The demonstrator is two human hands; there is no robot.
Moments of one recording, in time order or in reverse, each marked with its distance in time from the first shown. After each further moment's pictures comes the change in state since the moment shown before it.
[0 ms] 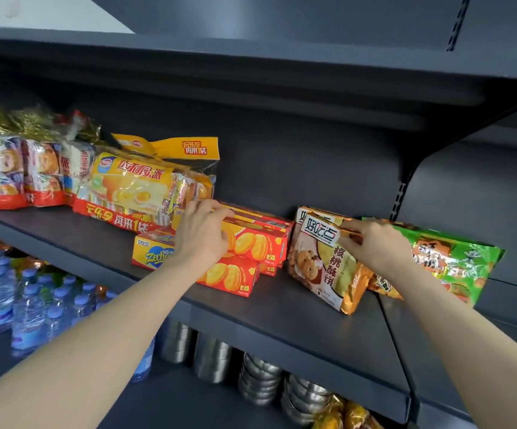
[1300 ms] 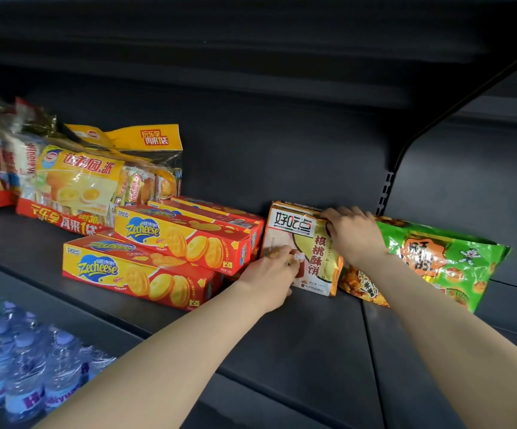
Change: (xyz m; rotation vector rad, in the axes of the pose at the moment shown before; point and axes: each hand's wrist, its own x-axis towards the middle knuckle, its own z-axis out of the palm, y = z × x) left_hand 0.002 0.147 0.099 0.140 -0.602 0.397; right_hand 0.067 0.054 0.065 -0.138 0.020 -0.155
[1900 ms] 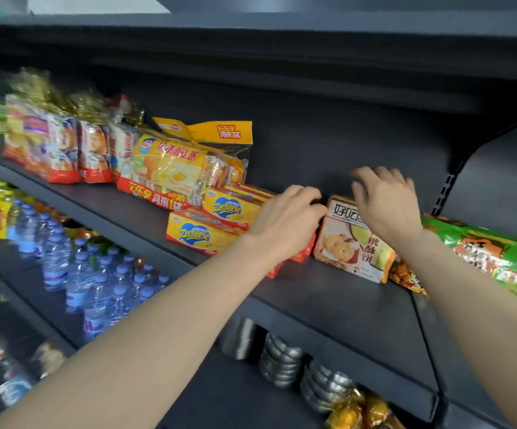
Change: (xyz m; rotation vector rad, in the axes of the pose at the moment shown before) left_hand -0.101 -0.054 -0.081 0.019 0.555 -0.006; right_hand -0.006 -0.089 -0.072 0.118 0.375 -0.084
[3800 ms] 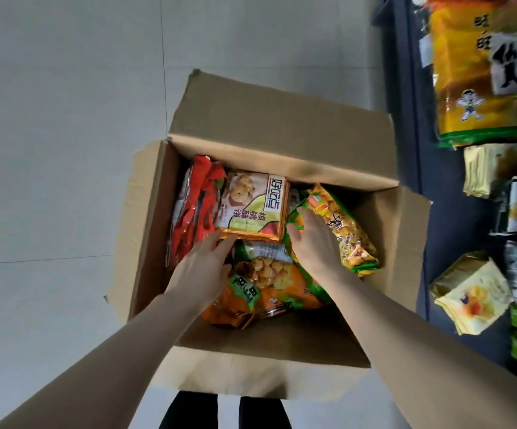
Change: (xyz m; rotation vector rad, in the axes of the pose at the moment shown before) left_hand -1.132 0.010 0.108 -0.229 -0.893 -1.710; right_hand -0.848 -0.786 0.231 0.721 -1.654 -0.458
